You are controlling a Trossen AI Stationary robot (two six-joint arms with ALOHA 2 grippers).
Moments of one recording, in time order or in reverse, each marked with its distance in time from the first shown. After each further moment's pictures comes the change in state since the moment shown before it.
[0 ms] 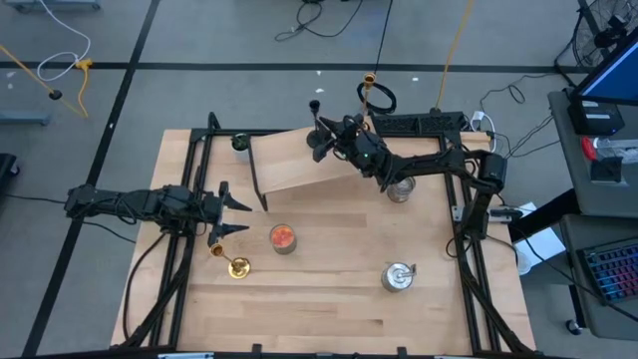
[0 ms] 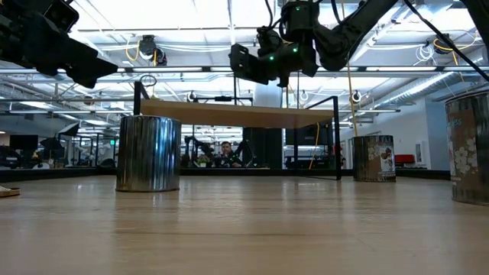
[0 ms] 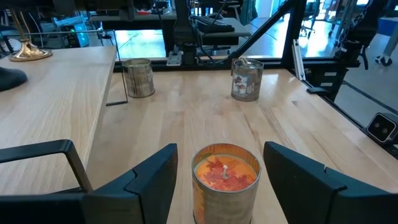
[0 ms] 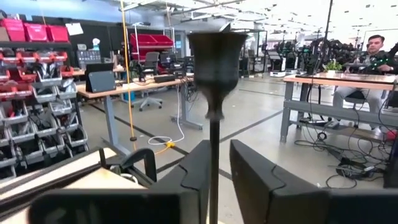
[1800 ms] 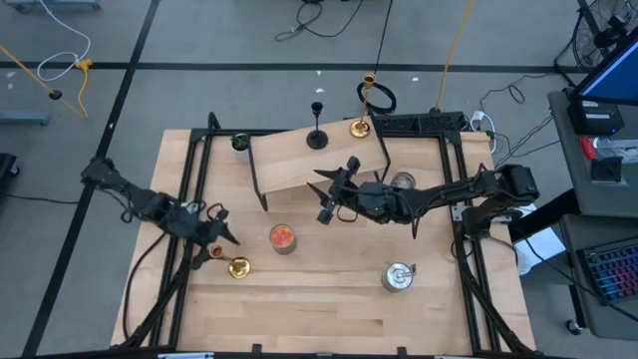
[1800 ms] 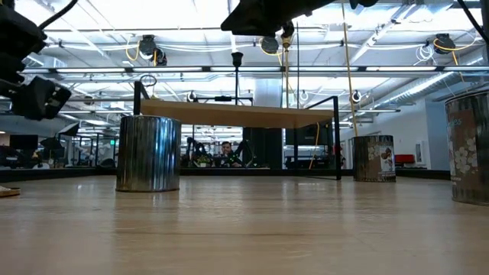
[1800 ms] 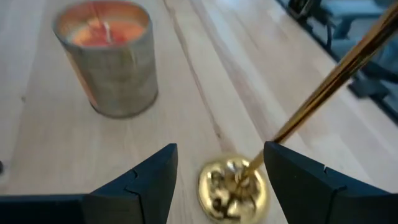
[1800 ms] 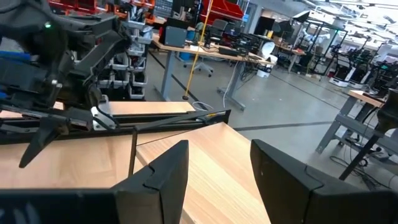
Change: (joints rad) left arm -0.424 0.046 0.001 -0.358 -0.067 -0.221; right arm 0.422 -0.215 -0.003 -0.412 0.156 -0.159
